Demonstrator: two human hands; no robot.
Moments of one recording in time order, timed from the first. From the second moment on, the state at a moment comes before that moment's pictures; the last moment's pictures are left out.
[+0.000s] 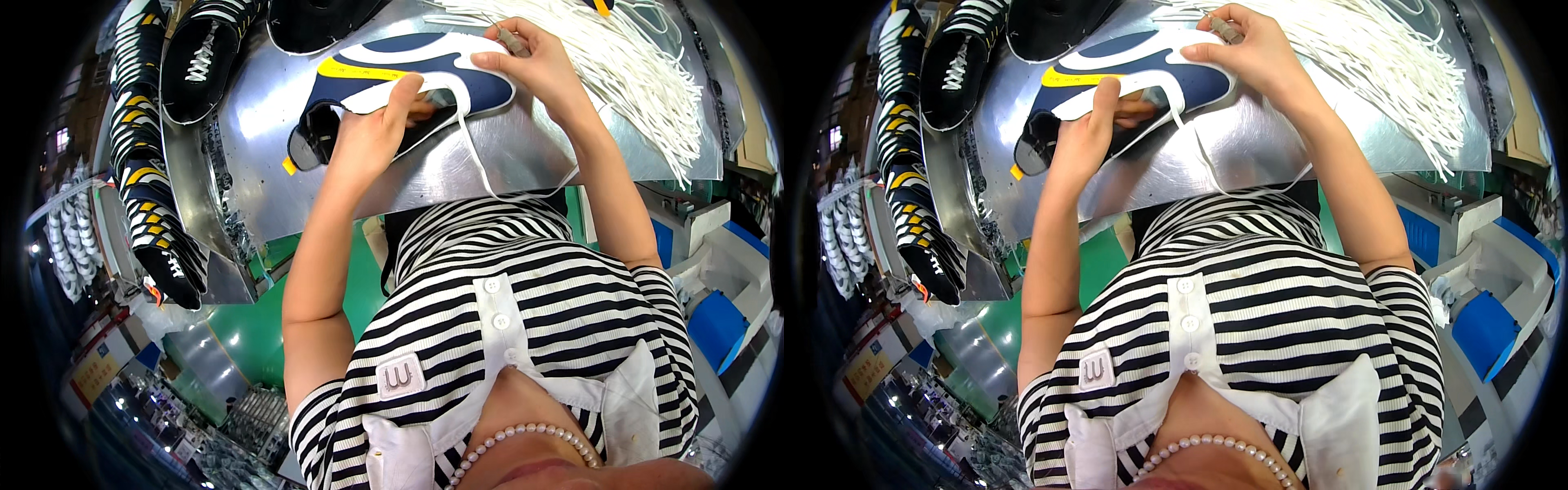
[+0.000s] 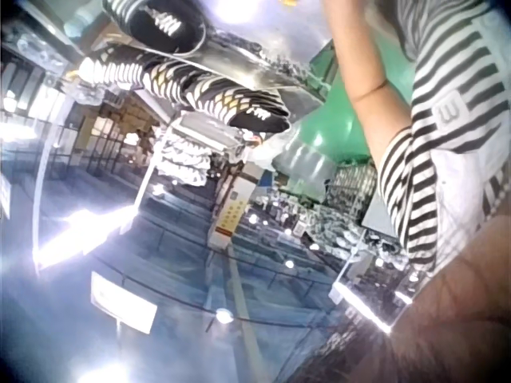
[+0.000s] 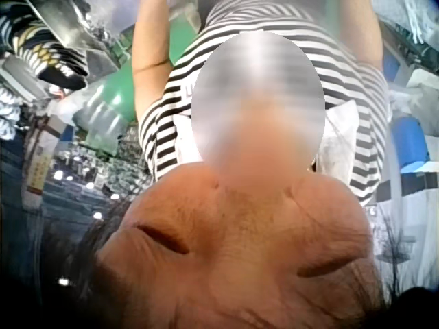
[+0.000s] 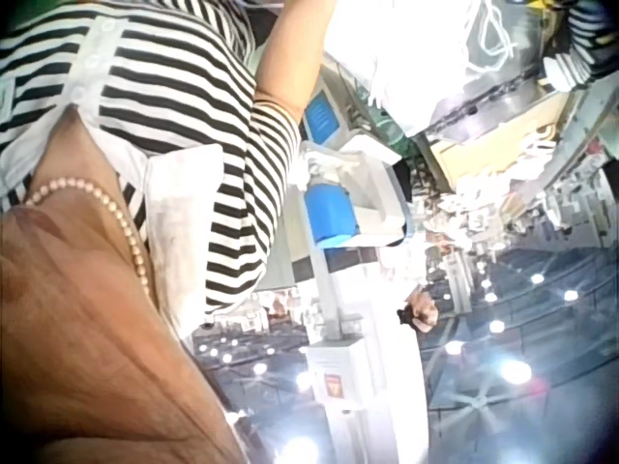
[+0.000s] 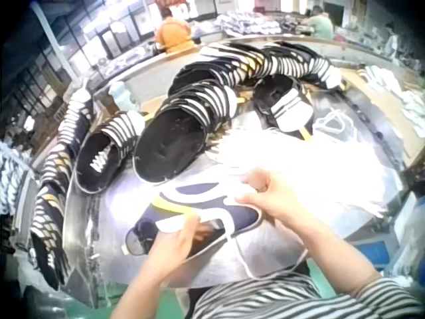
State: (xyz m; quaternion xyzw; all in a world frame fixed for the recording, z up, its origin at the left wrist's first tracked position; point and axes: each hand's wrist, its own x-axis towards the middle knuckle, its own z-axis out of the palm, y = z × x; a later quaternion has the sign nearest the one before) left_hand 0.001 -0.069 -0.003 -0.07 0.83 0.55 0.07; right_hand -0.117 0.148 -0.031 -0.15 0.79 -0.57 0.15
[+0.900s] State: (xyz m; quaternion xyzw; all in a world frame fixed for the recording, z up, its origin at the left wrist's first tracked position) left_hand 0.005 -0.066 0.041 -0.05 0.95 0.29 -0.07; right_hand -0.003 0.245 -0.018 -0.31 0.72 -0.59 0.21
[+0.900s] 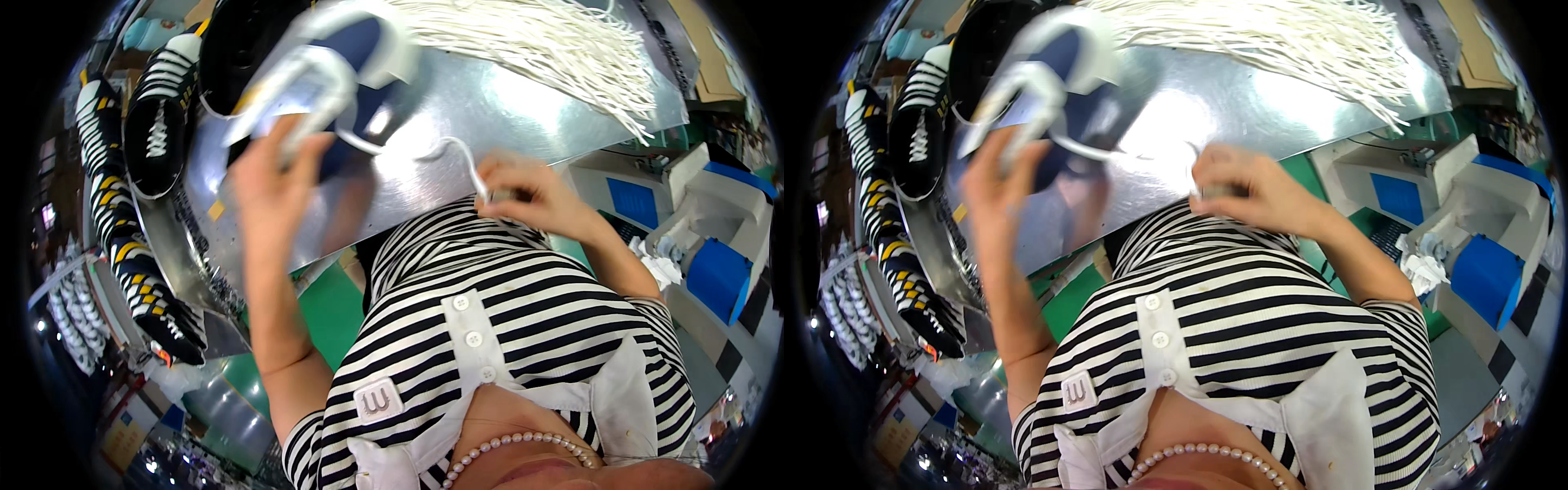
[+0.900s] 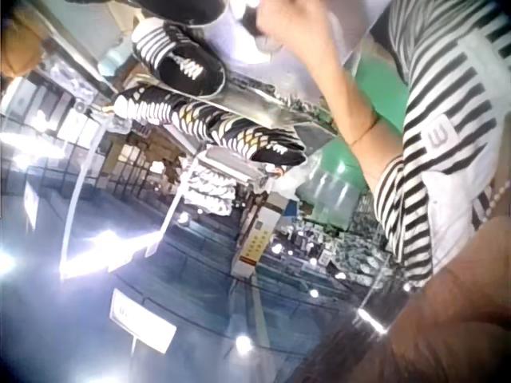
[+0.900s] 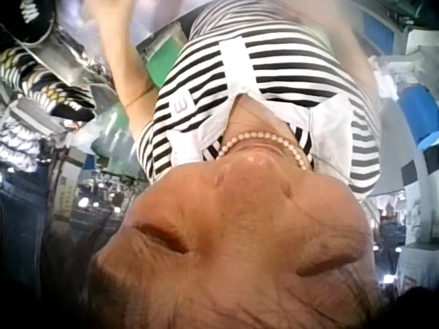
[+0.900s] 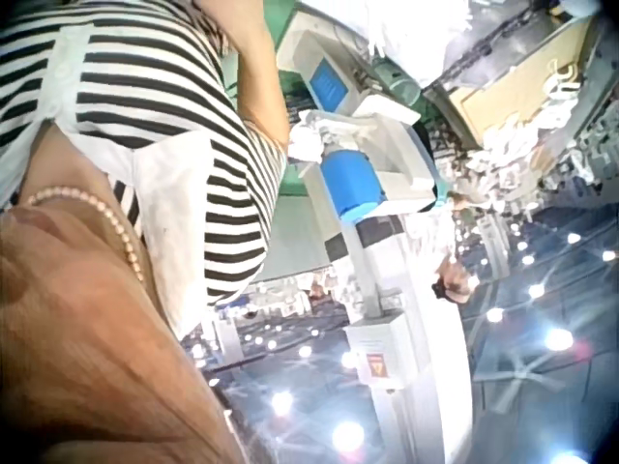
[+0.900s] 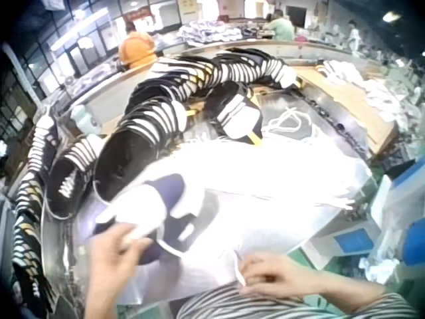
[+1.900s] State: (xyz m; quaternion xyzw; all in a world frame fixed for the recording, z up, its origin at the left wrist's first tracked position) left_hand -0.028 -0.028 0.002 0.00 0.93 0.35 0.10; right_hand -0.097 0.125 -0.049 -0.12 0.60 -0.78 0.11
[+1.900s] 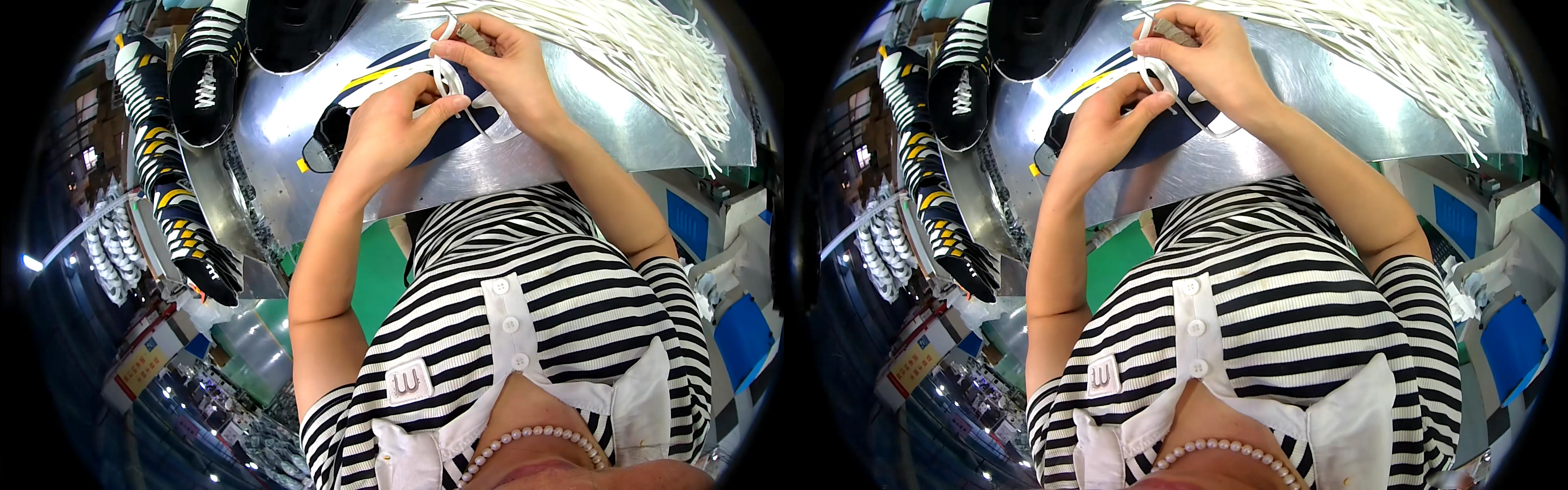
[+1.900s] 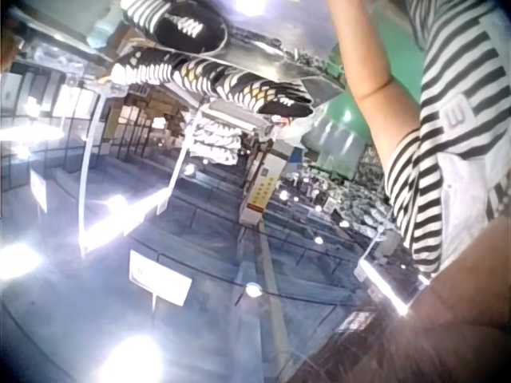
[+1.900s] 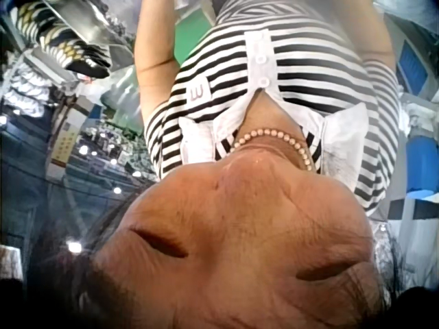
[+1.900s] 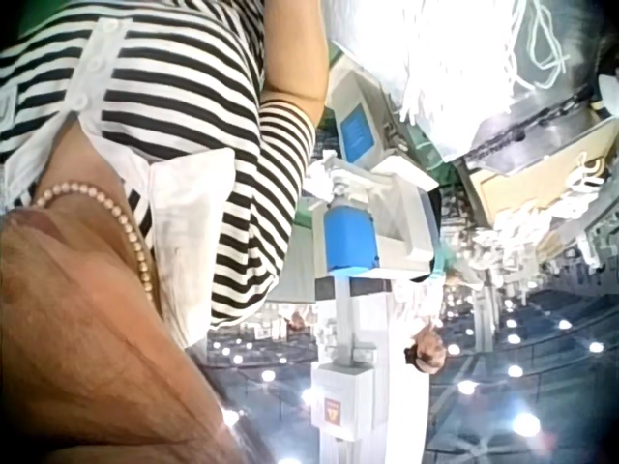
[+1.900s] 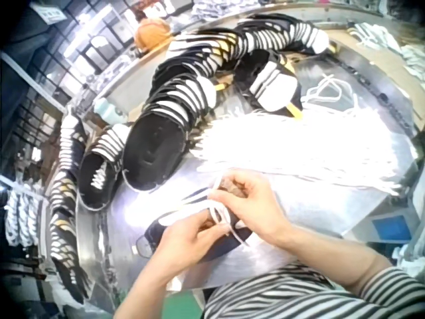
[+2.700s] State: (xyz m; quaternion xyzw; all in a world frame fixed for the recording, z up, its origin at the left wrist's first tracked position) left_hand -0.033 -0.027 -0.007 0.01 0.94 0.34 0.07; right_hand -0.068 0.168 -0.033 -0.28 0.86 -0.41 0.14
